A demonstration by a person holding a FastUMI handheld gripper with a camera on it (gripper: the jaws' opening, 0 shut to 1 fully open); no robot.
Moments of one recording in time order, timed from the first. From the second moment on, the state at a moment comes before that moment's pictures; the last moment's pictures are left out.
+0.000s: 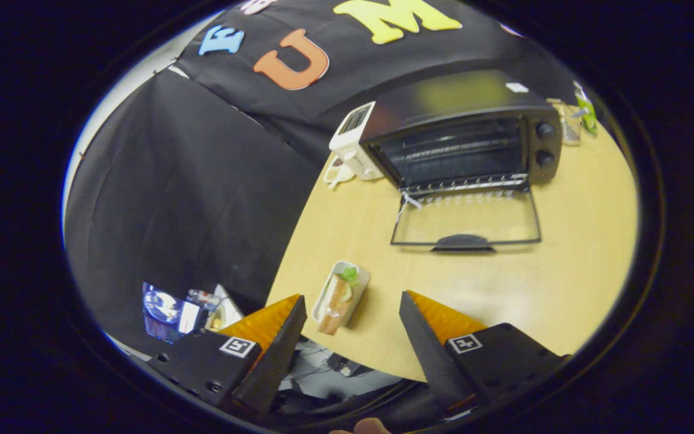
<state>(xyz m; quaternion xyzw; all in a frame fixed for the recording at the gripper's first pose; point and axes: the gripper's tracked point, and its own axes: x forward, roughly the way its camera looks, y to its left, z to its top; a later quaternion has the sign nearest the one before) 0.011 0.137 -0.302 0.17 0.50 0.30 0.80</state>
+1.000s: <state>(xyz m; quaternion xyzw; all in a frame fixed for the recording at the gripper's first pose) -0.007 0.220 -0.396 0.26 0.62 0.28 0.69</state>
